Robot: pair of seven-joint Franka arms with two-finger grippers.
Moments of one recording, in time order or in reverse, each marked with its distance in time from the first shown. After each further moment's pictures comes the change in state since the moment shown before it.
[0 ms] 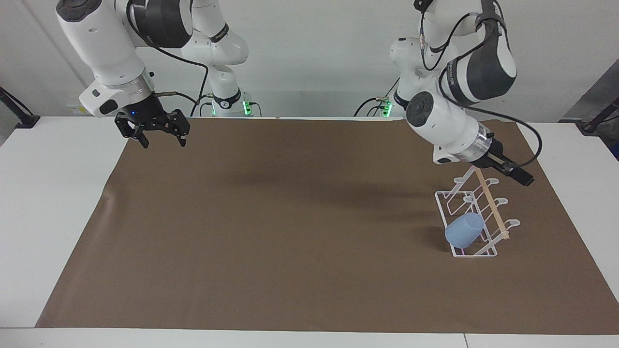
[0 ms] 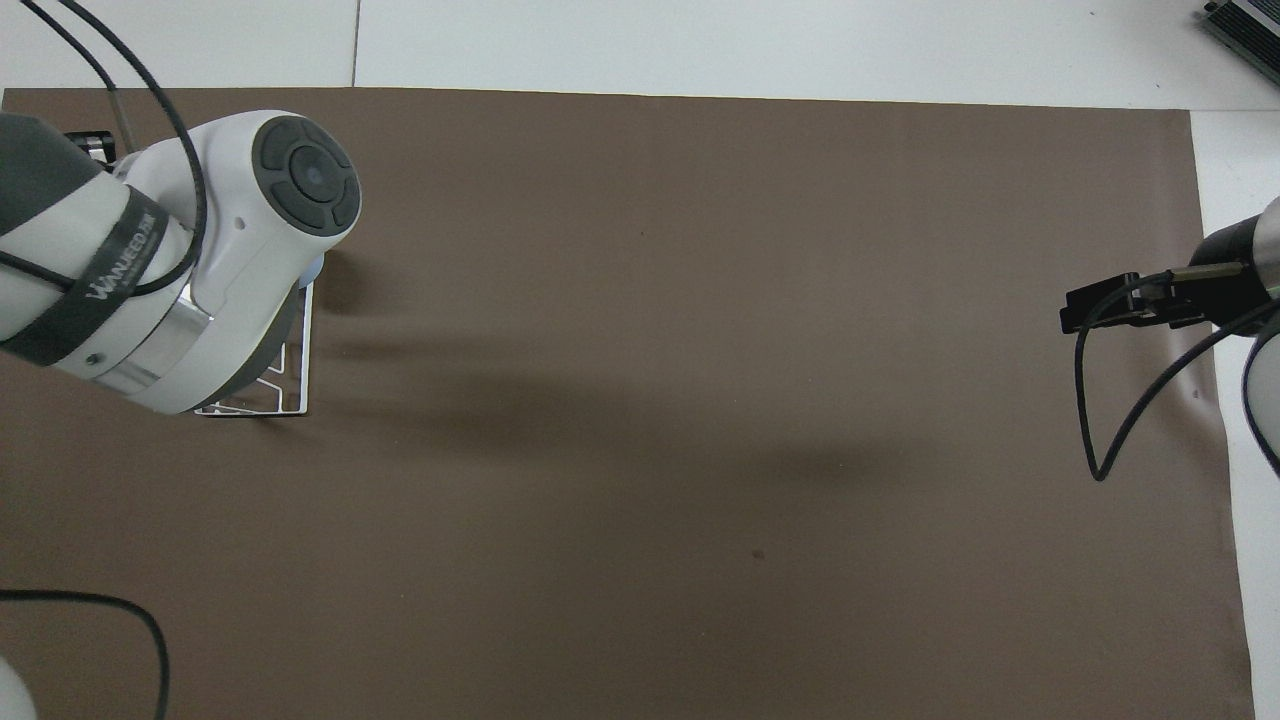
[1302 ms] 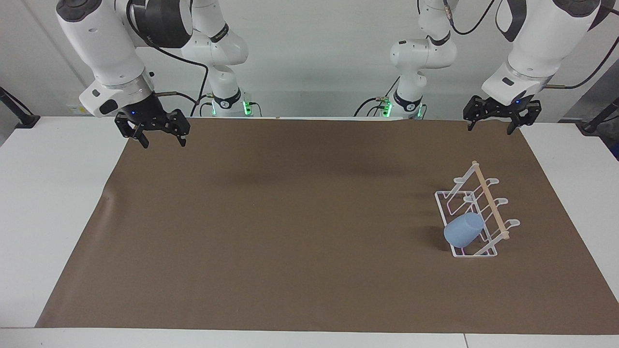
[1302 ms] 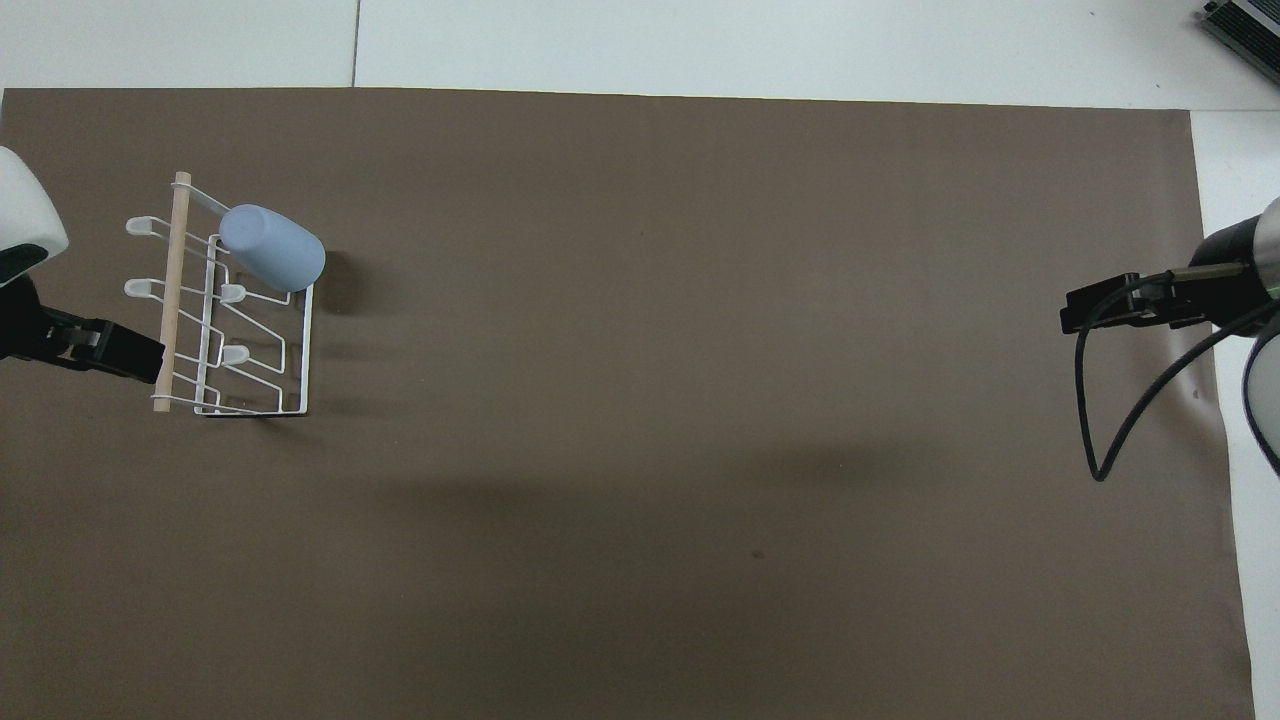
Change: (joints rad) left arm 0.222 -0.230 -0.002 0.009 -0.854 -0.058 -0.650; right arm 0.000 0.000 0.000 0.000 0.000 0.000 0.000
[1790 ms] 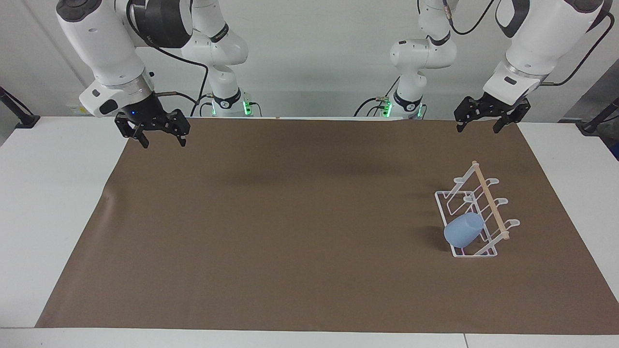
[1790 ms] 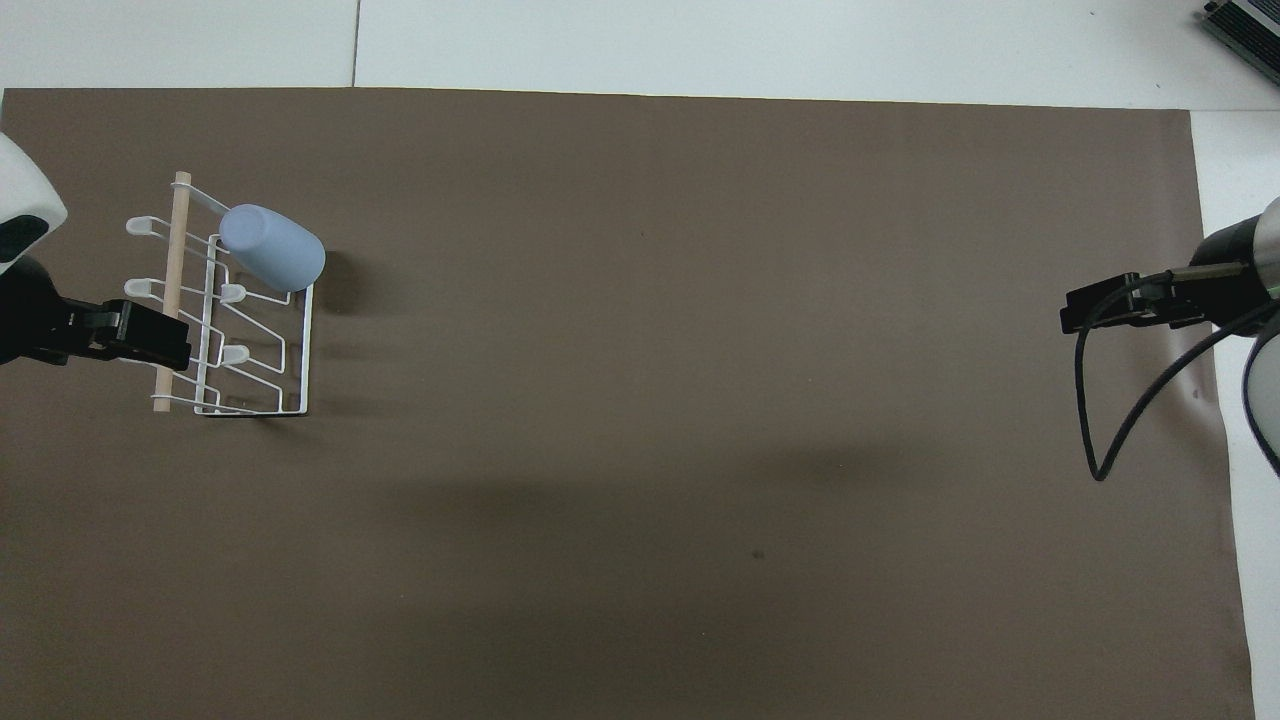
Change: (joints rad) left arm 0.000 0.000 0.001 0.009 -0.065 0.007 -0.090; right arm 0.000 0.000 0.000 0.000 0.000 0.000 0.000
